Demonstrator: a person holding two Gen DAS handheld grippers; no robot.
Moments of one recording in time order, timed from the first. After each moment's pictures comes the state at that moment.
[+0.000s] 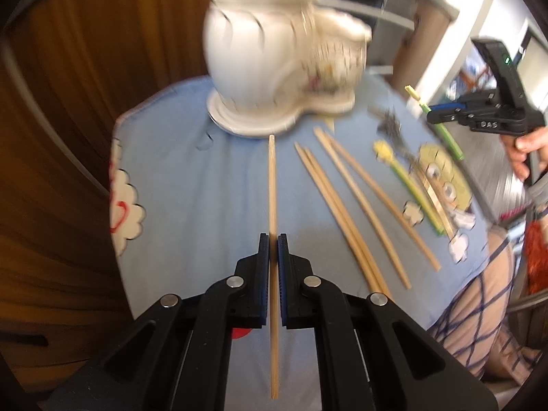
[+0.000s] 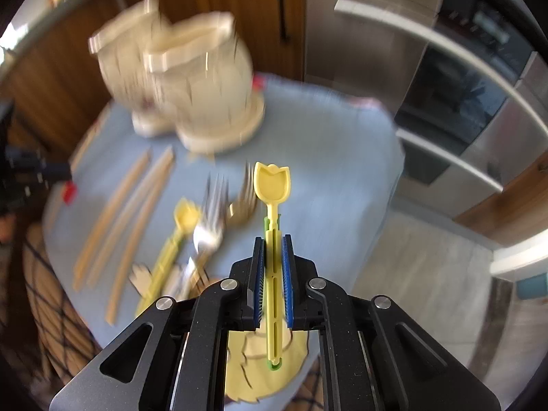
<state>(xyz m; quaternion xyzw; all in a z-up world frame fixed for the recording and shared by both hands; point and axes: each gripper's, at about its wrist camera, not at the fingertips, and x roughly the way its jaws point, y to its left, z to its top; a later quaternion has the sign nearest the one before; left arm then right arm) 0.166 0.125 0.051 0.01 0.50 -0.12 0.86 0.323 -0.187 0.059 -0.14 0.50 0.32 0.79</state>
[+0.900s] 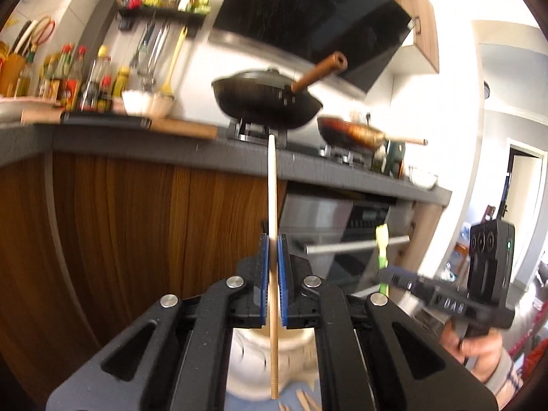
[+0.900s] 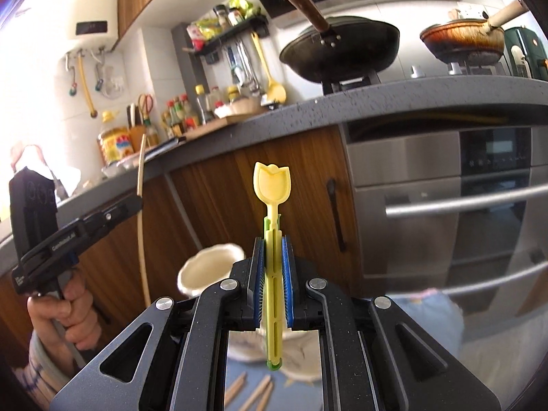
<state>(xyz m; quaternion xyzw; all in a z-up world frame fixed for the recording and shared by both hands) 0.202 0.142 0.189 -0.10 0.10 -0.07 0.99 0.321 -0.133 0.145 0.08 0.20 0.40 0.89</state>
